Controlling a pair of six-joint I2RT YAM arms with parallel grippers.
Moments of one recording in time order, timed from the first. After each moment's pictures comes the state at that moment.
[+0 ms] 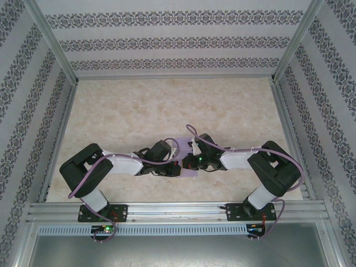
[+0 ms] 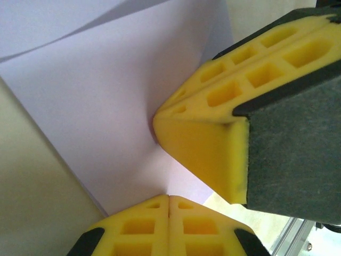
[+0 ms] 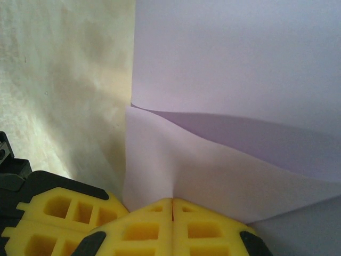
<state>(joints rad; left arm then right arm) -0.81 1.65 0.63 0.10 0.43 -0.74 0.67 1.61 0.57 0.10 -0.50 0.72</state>
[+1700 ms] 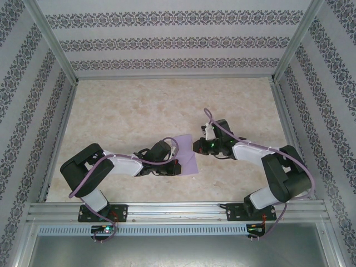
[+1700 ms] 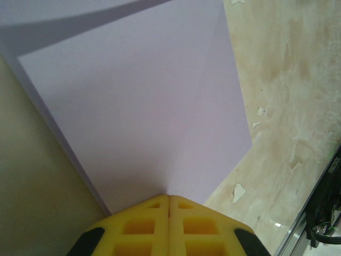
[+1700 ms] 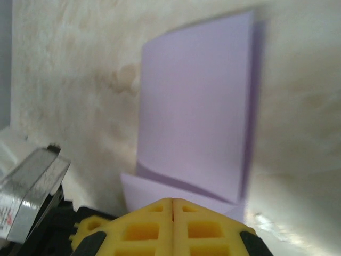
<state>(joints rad) -0.81 1.66 0.62 0.17 0.39 -0.80 0.44 1.51 0.63 -0.01 -0.59 0.60</state>
